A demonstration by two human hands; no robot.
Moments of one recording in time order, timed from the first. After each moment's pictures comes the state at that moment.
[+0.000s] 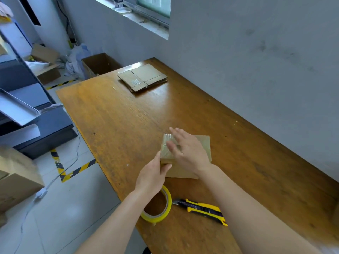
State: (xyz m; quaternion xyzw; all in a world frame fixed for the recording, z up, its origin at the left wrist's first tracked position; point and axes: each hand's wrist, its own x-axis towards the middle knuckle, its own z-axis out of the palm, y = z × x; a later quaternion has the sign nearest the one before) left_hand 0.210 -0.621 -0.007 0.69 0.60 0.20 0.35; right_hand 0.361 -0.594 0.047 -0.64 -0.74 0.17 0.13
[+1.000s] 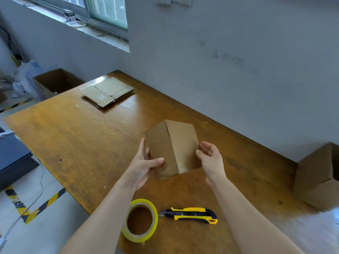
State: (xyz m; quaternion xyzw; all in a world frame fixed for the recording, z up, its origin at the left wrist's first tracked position) left_hand 0.237 -0.567 0.030 0.35 0.34 0.34 0.80; right_hand 0.431 -0.640 0.058 -0.75 -0.23 0.35 0.51
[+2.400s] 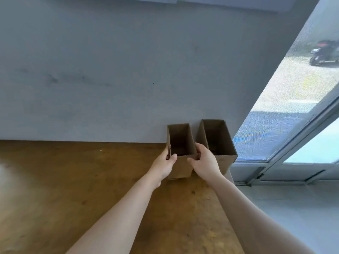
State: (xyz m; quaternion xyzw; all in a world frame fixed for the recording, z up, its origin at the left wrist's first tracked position) left_hand 0.614 -0.653 0.057 0.71 0.30 -0.01 0.63; right_hand 0.679 -0.779 0.082 -0.90 -0.15 0.13 0.38
